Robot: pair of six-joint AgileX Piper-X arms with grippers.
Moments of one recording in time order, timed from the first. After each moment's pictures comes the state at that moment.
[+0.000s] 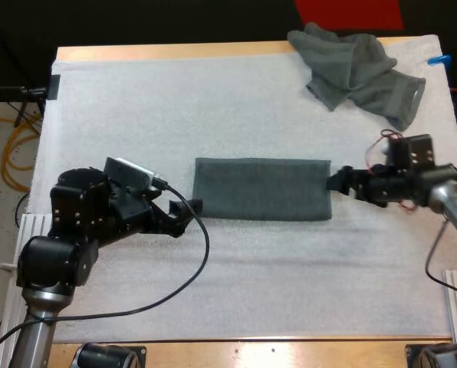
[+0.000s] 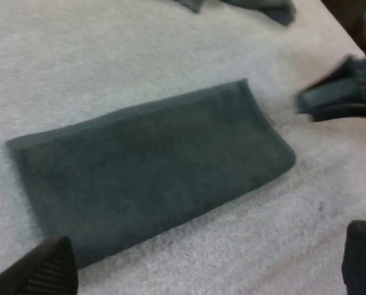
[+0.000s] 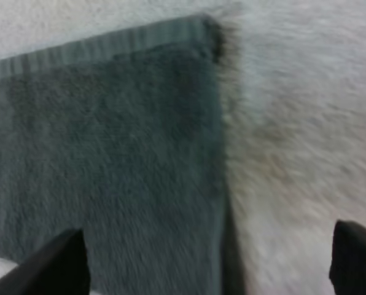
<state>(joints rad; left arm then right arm) -0.18 0.85 -0.88 0.86 0.53 -1.82 0.15 1.58 -0.85 0.50 -0.52 -1.46</state>
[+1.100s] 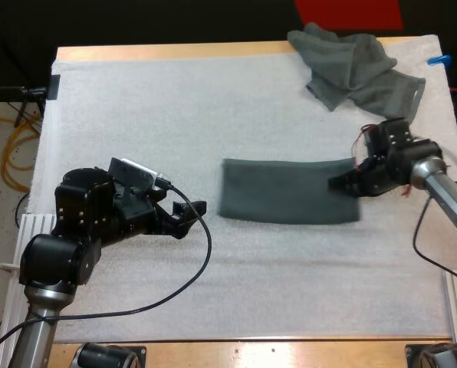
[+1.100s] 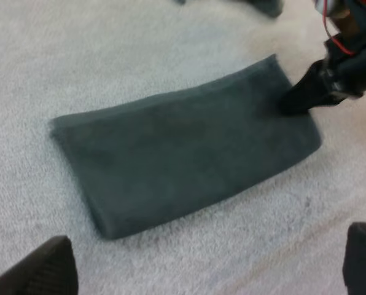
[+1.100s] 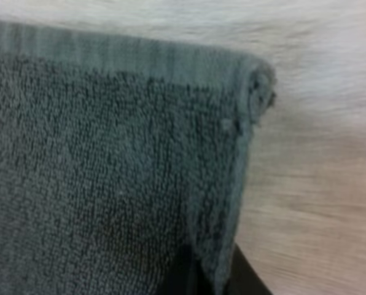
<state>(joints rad) -0.20 0.86 -0.88 0.86 0.54 -1.84 0.21 1.66 -1.03 0.77 -0.16 -1.77</state>
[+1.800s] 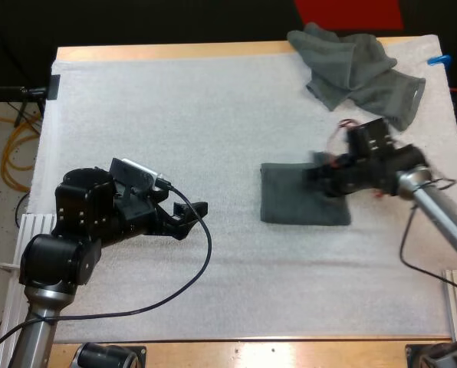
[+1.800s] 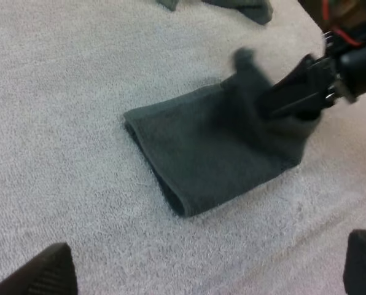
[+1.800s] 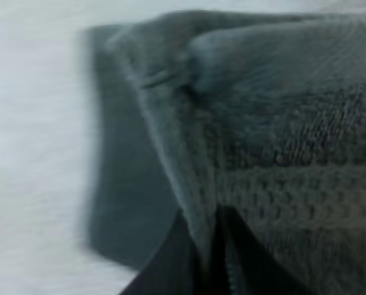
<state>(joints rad) -0.20 0.86 -0.88 0.86 0.56 -1.84 0.37 1.60 -1.03 0.64 -0.37 -1.46</state>
